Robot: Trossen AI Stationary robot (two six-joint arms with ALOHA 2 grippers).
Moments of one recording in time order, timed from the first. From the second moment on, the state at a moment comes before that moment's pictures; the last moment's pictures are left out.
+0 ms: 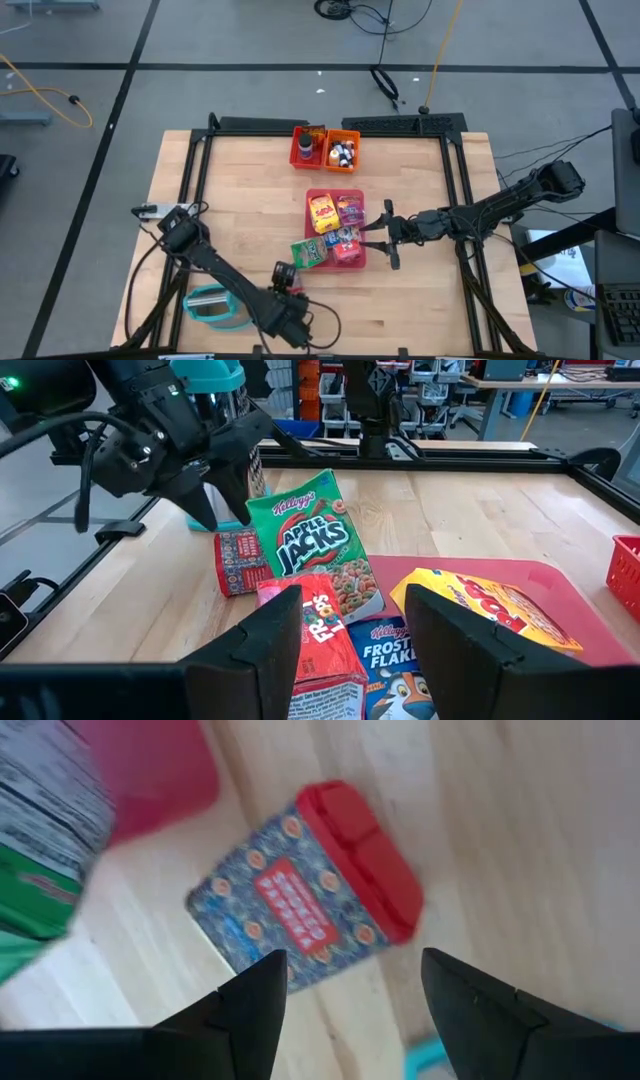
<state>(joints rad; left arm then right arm) -0.65 2.20 1.84 -1.42 -0.27 -0.38 0.28 1.15 0.40 0.55 0.21 0.07</state>
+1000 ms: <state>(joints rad) -0.58 2.20 1.84 -1.26 -0.08 -0.48 0.28 1.16 0.40 0.53 0.21 0.07</state>
